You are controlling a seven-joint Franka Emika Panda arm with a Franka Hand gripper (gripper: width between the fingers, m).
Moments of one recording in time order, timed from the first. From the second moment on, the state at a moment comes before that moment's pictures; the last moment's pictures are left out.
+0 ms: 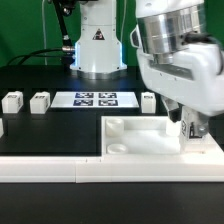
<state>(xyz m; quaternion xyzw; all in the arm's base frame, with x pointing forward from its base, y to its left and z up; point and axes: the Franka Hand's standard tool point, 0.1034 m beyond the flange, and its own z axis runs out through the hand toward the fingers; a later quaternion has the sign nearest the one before) 0.624 0.113 0.065 -0.85 0.51 0.05 0.11</state>
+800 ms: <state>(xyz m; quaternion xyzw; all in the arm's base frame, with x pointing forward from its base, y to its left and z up) 0.626 0.111 0.066 -0.98 0.18 0.00 0.09</state>
